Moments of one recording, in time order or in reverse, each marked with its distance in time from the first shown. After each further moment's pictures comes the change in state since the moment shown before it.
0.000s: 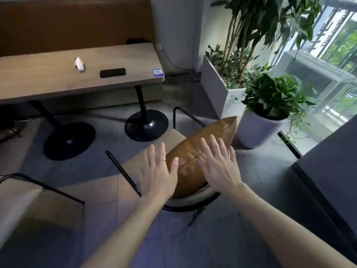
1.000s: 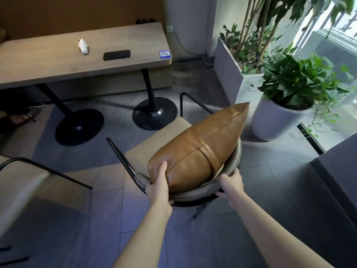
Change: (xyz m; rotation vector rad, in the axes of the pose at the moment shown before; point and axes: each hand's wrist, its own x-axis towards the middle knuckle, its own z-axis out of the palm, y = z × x) left_hand -0.003 -0.008 0.076 -1.374 0.094 -1.072; right_hand -0.016 0.043 0.094 1.078 -0.265 1.101
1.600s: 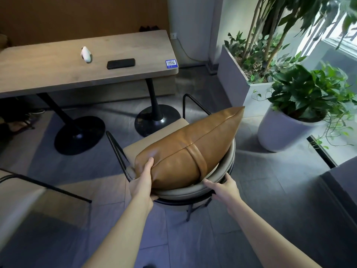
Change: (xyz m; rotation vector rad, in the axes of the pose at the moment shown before) left_hand 0.066 0.101 0.004 0.077 0.046 0.081; right_hand 0.069 -0.015 0.068 -0.028 -0.150 -0.080
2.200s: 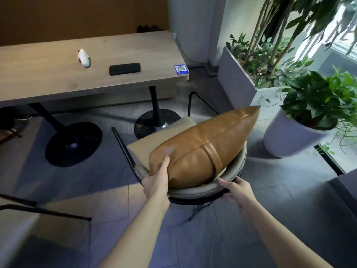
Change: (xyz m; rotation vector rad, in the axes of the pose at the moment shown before) left_hand 0.080 0.079 0.025 0.066 -0.045 0.010; right_hand 0.032 -0.073 0.060 0.107 0.037 0.006
